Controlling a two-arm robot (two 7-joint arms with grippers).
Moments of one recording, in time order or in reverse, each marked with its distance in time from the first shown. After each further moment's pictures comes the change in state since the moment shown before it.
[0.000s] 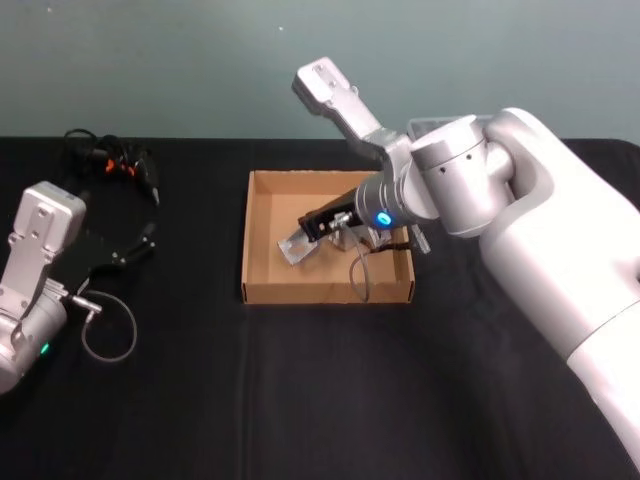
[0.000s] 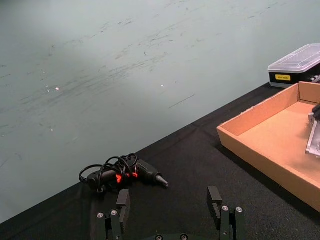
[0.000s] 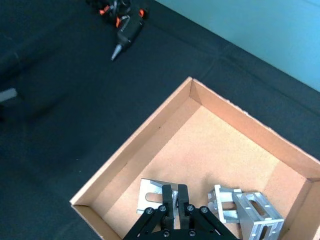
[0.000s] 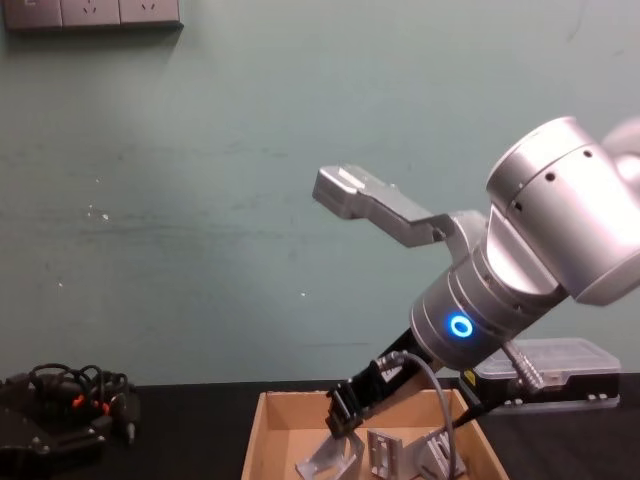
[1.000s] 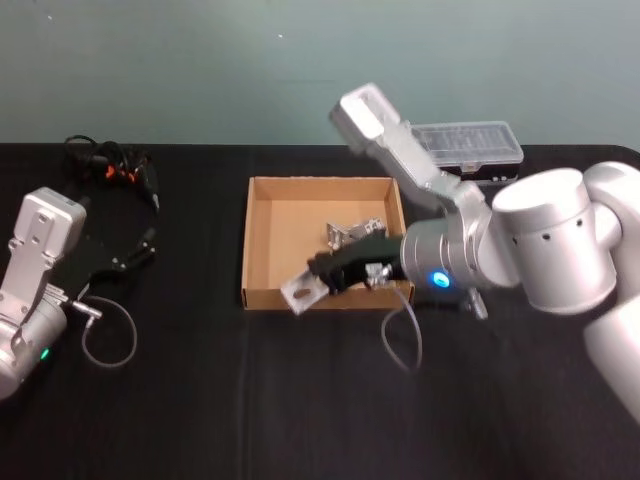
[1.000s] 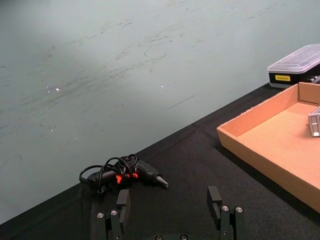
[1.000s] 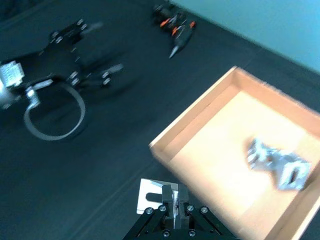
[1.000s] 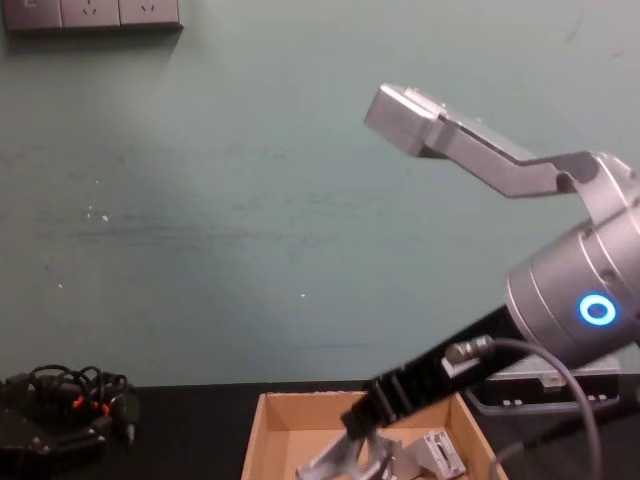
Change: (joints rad) left arm 0.000 0.000 0.000 0.000 0.000 0.000 0.000; right arm -0.278 0.218 0.066 -0.589 0.143 0.139 -0.022
